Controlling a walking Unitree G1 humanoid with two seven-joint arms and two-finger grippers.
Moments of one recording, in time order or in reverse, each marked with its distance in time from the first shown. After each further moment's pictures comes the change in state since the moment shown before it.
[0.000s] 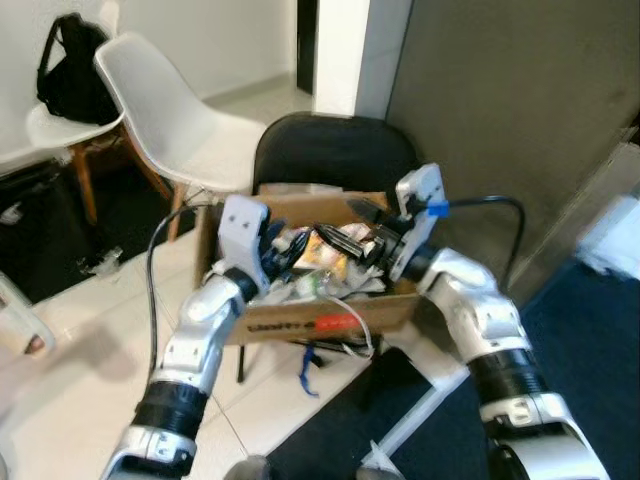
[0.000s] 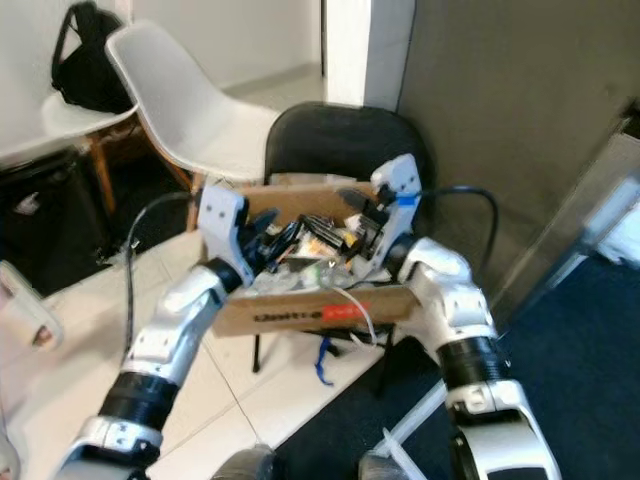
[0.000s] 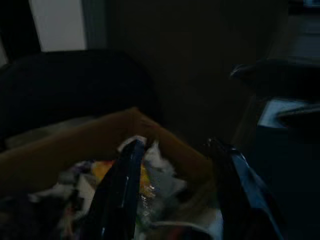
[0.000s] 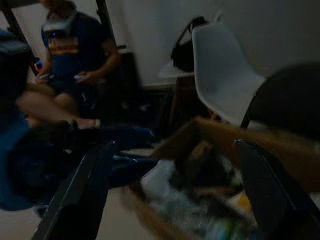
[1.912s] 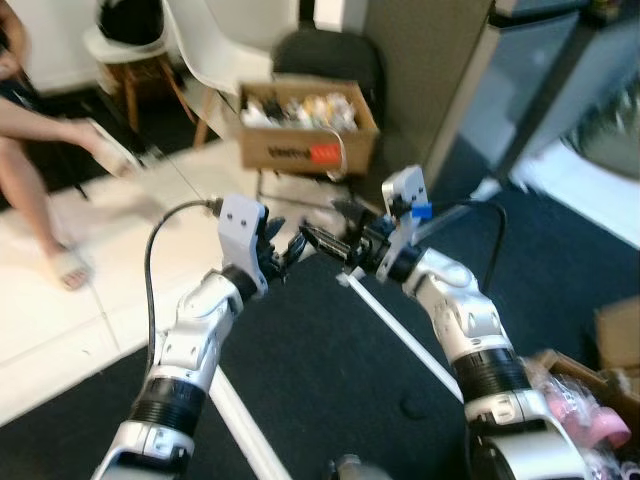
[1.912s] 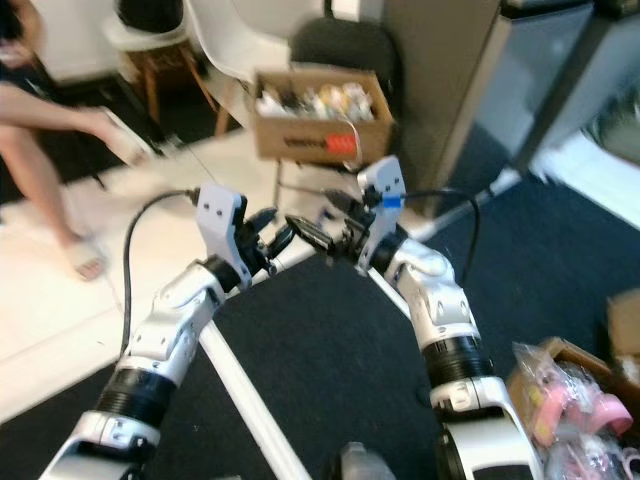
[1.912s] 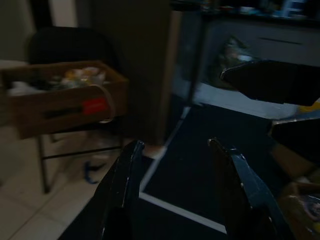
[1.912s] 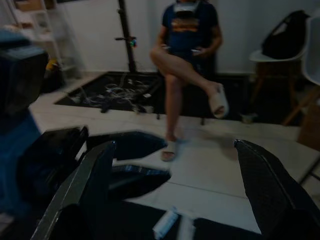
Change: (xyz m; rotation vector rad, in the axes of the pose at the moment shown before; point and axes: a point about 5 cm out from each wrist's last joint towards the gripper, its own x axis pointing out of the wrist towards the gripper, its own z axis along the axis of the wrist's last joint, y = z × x) left arm -0.001 -0.001 -0.007 -0.024 0.003 -0.009; right arm 0.007 0.004 0.000 -0.022 0.004 0.024
